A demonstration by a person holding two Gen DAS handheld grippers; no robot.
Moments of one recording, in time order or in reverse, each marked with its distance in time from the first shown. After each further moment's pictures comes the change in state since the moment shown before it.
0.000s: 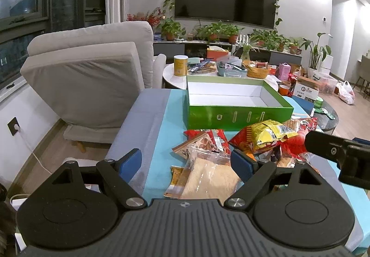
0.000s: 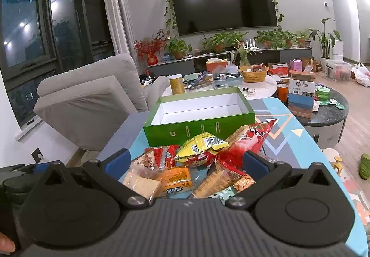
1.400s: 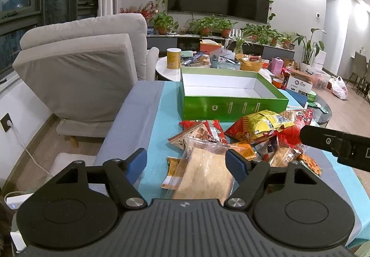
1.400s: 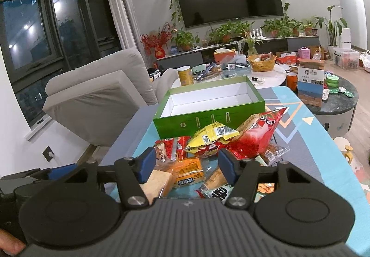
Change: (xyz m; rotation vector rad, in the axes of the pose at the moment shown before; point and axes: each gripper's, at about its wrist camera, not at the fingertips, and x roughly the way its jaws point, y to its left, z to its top) left arm 0.004 0.008 -0.006 0.003 0.035 -0.048; right arm 0.003 0.002 -0.004 0.035 0.048 0.063
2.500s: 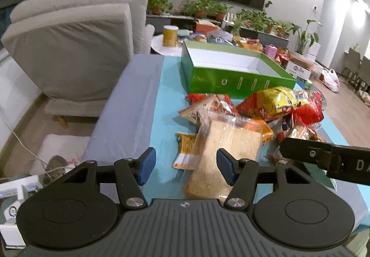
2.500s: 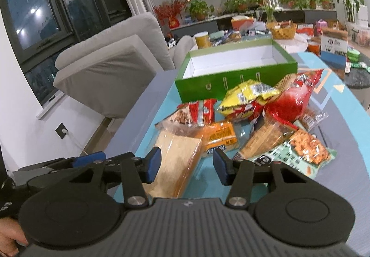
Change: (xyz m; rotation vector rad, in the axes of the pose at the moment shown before) left arm 0.035 0.043 -0.024 -0.036 0.100 -0.084; right arm 0.039 0.024 -0.023 0.025 0.175 0.079
